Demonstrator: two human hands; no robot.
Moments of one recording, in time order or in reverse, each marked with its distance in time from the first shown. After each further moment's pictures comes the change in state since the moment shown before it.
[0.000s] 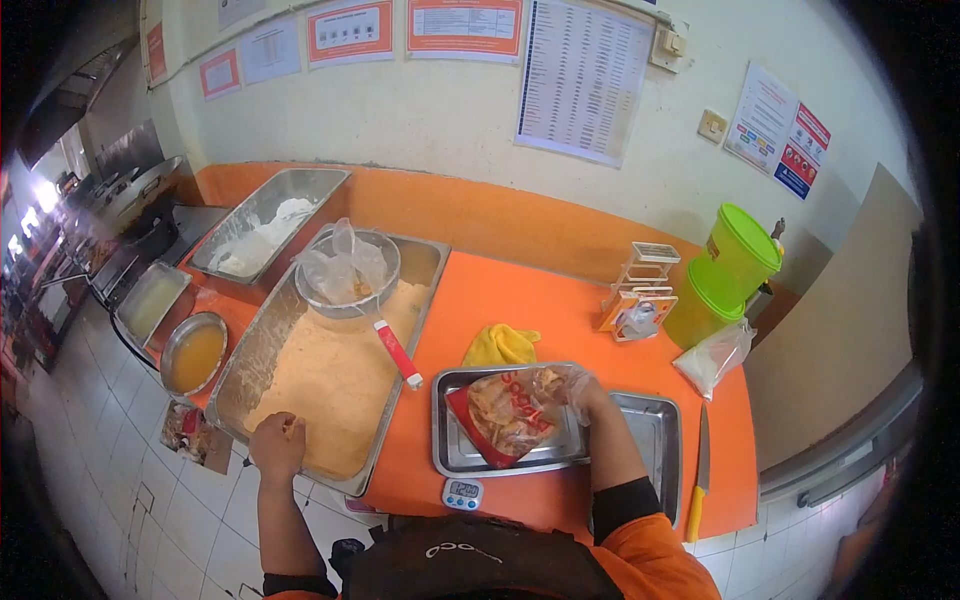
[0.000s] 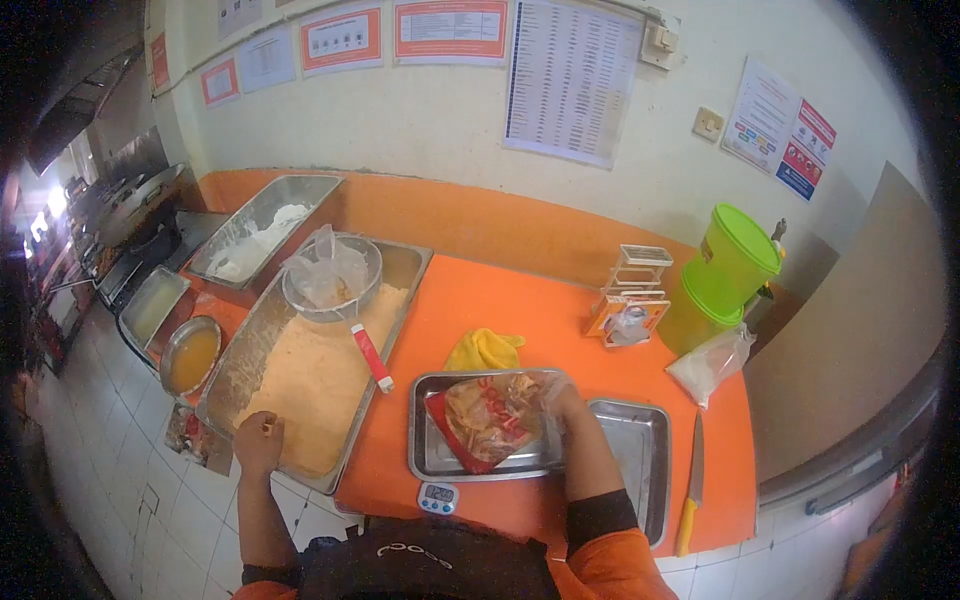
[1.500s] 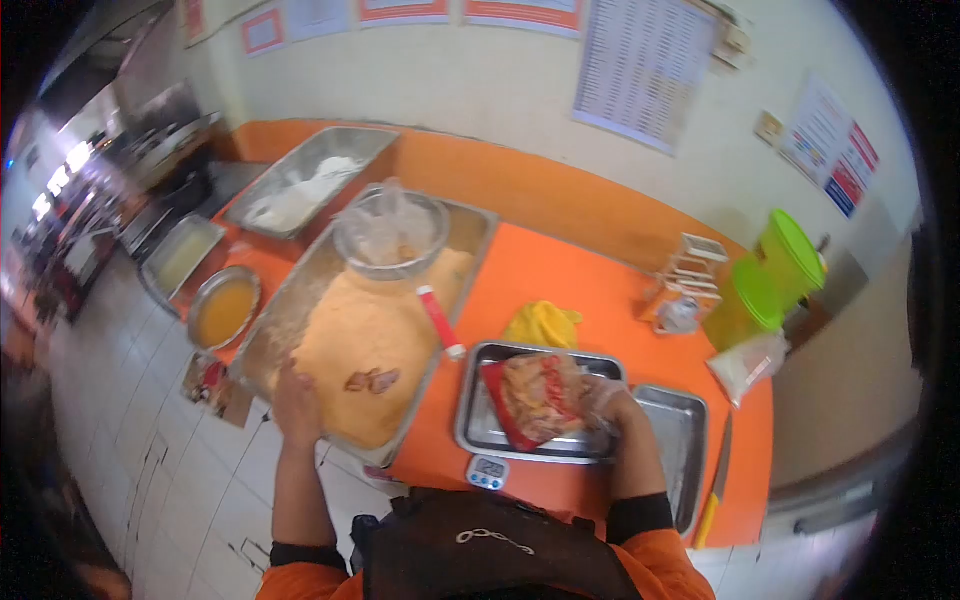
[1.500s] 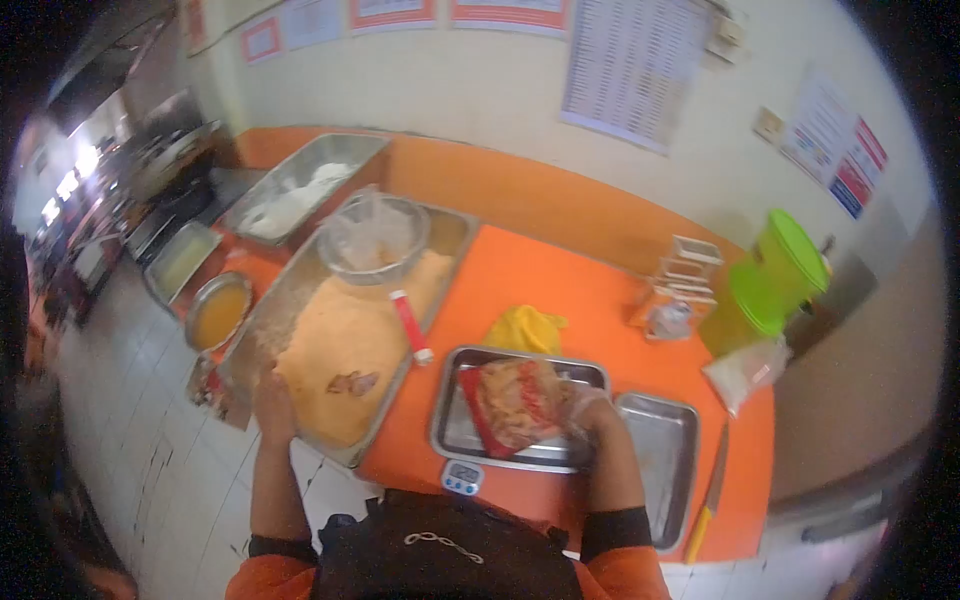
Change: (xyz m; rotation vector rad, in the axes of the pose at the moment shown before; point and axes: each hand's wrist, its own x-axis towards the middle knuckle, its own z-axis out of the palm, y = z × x) left_hand 0.002 -0.009 0.003 -0.190 0.139 -0.019; right_hand 0.012 0.080 0.052 -0.476 -0.089 -0.346
